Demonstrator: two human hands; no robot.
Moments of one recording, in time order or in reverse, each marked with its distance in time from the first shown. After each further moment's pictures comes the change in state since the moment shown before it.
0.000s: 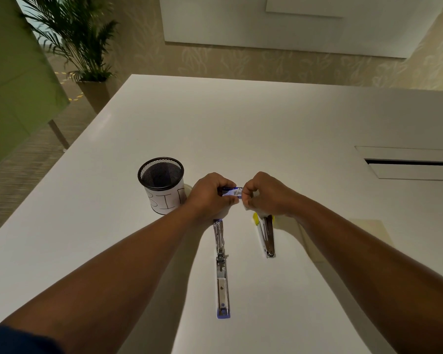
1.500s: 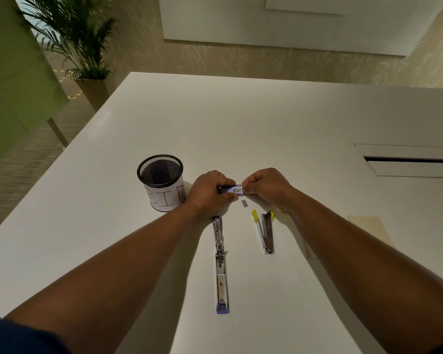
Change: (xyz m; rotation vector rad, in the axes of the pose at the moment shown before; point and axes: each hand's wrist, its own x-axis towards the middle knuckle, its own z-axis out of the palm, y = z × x) left_hand 0.000 -0.004 0.006 0.014 0.055 0.059; right_hand 0.011 0.000 0.009 0.421 0.215 0.342
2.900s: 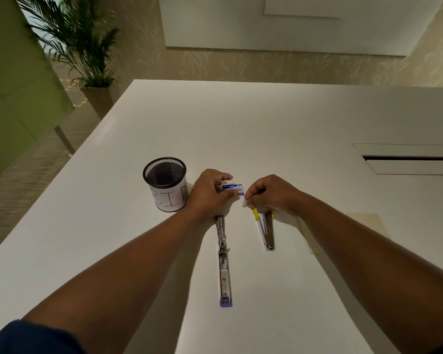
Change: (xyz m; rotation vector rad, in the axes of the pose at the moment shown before) left_hand -0.012 0.011 -0.006 -0.169 0.086 -0.129; right_hand -0.014 0.013 -0.017 -0.106 -0.217 -0.120
